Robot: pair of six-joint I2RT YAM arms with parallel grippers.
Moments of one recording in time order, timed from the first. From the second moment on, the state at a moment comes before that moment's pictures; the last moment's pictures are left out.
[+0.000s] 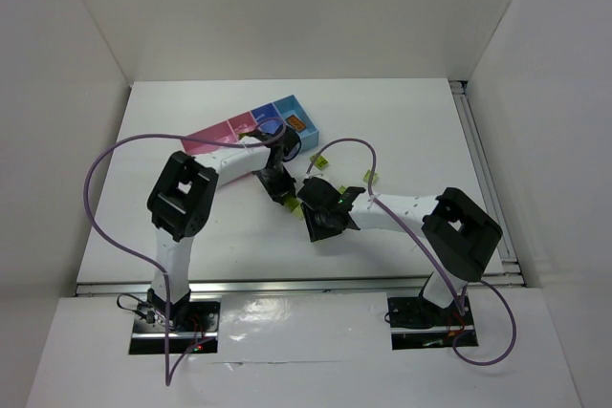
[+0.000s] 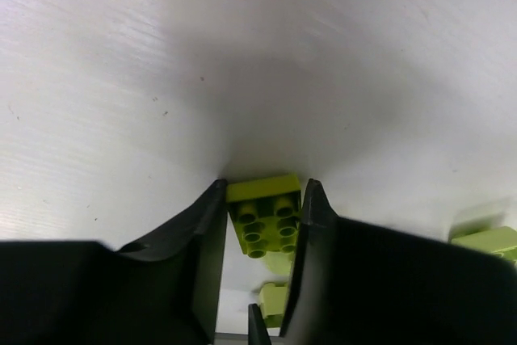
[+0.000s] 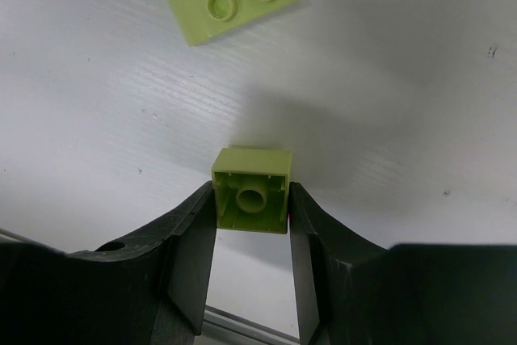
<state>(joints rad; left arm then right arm) -0.56 2.05 1.50 -0.85 -0.03 -1.16 0.91 1.64 0.92 -0.40 0.11 0.58</state>
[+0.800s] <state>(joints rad) -0.34 1.99 1.86 -0.97 -0.17 -0.92 0.80 1.56 1.16 -0.50 0.25 0.51</state>
